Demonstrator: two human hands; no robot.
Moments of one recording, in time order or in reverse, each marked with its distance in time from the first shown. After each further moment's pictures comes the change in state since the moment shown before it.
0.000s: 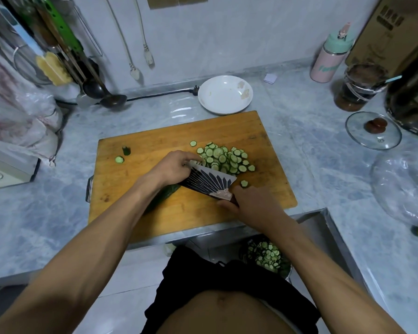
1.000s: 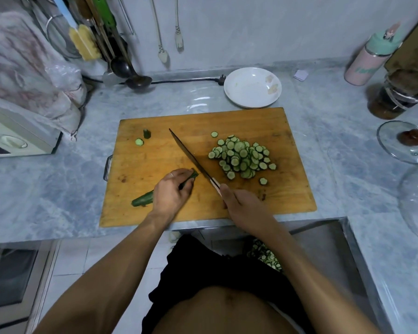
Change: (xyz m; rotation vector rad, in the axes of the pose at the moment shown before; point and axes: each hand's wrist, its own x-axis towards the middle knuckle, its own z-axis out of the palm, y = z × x) left_hand -0.063 -0.086 0.075 -0.014 0.622 0.002; right_hand 0.006 -0.057 0.000 0.774 -0.155 0.122
